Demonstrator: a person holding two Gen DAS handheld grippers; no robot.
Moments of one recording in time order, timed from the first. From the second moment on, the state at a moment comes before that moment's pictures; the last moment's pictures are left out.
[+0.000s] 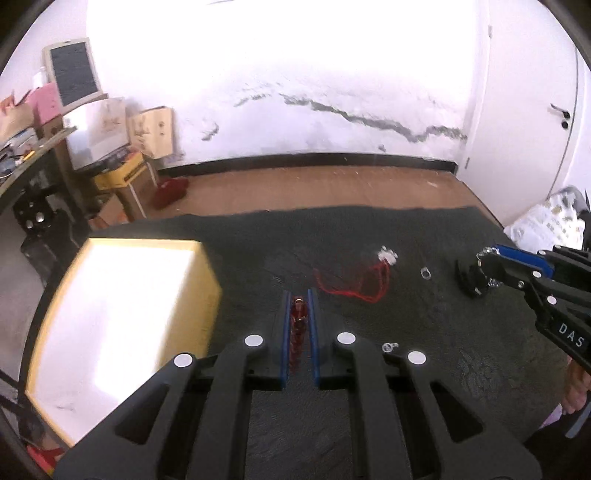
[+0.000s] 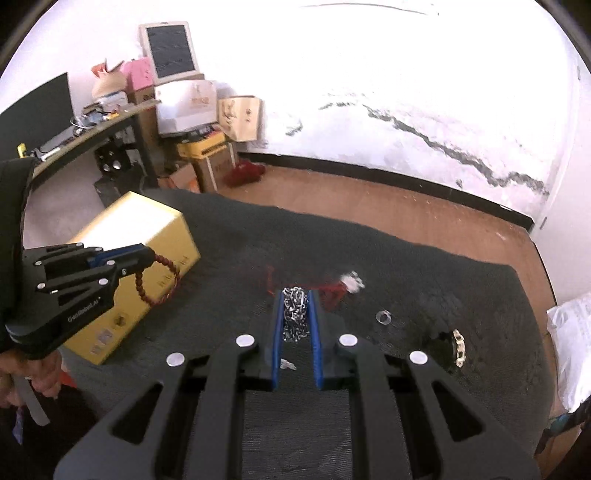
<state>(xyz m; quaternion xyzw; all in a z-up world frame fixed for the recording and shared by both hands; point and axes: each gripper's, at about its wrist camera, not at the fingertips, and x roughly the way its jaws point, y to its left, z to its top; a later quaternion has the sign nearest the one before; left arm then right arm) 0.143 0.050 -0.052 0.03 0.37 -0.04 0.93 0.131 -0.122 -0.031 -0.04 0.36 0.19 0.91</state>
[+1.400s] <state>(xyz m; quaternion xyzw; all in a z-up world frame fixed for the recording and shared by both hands) 0.101 0.328 -0.101 -0.05 0.45 0.11 0.88 0.176 0.221 -0.058 -0.19 0.43 0.34 0.81</state>
